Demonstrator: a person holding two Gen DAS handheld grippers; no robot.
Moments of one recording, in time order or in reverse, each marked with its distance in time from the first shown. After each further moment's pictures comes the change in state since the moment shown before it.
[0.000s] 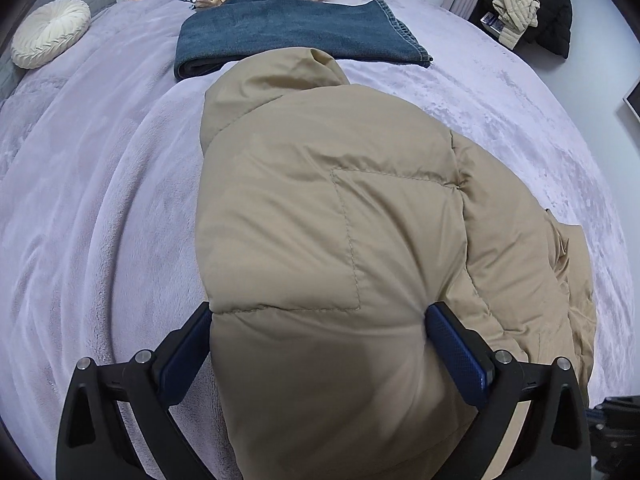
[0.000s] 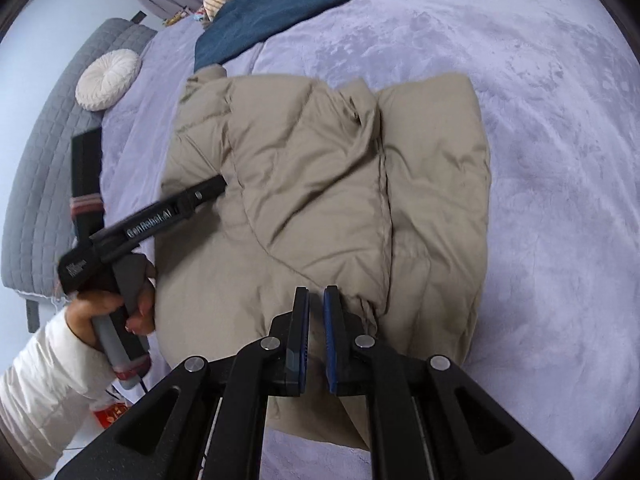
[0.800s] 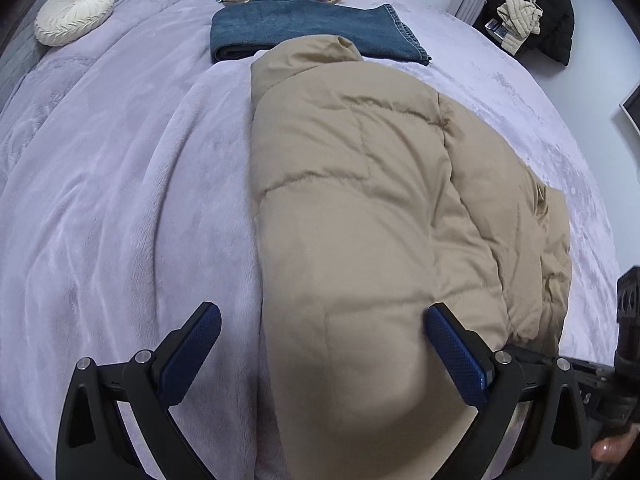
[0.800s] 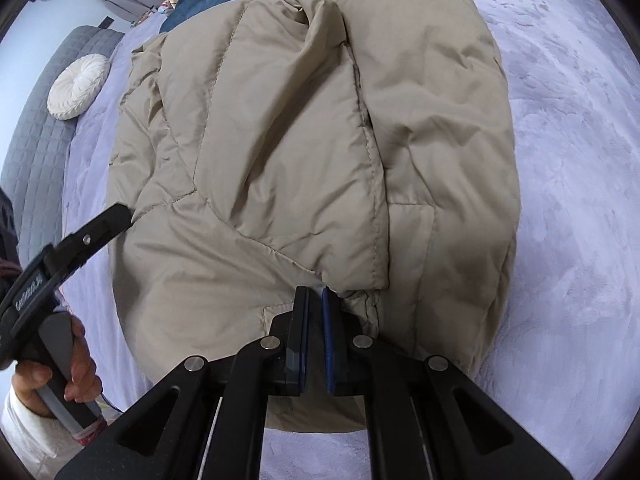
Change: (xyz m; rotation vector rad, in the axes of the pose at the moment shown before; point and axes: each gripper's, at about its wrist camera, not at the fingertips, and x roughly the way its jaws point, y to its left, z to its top) left arm -0.058 0.016 -0.065 -0.041 0.016 -0.001; right arm 0.038 -0.008 -0.026 0.085 0.021 -0.047
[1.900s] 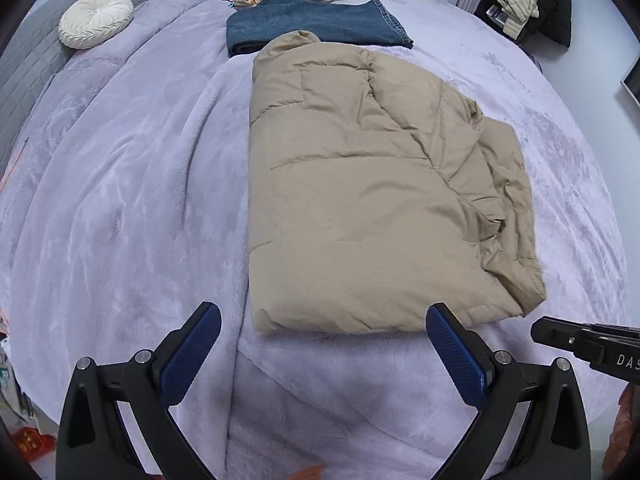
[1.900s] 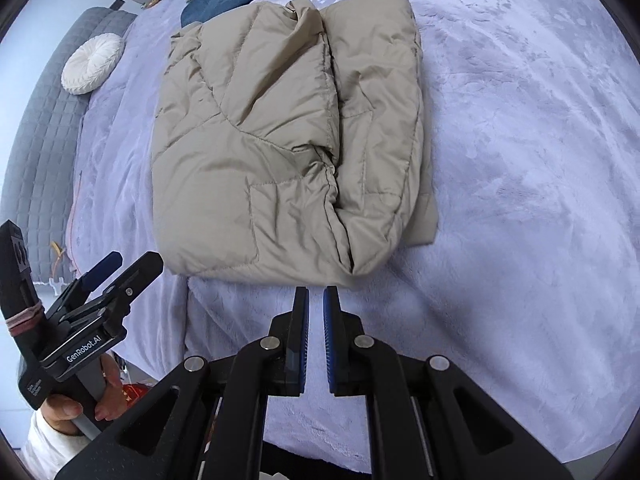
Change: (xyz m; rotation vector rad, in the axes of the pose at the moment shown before) left arm -0.089 -0.054 -0.088 0.000 0.002 0.074; right arm -0.087 -0.009 -0.073 -0.042 0.055 0.004
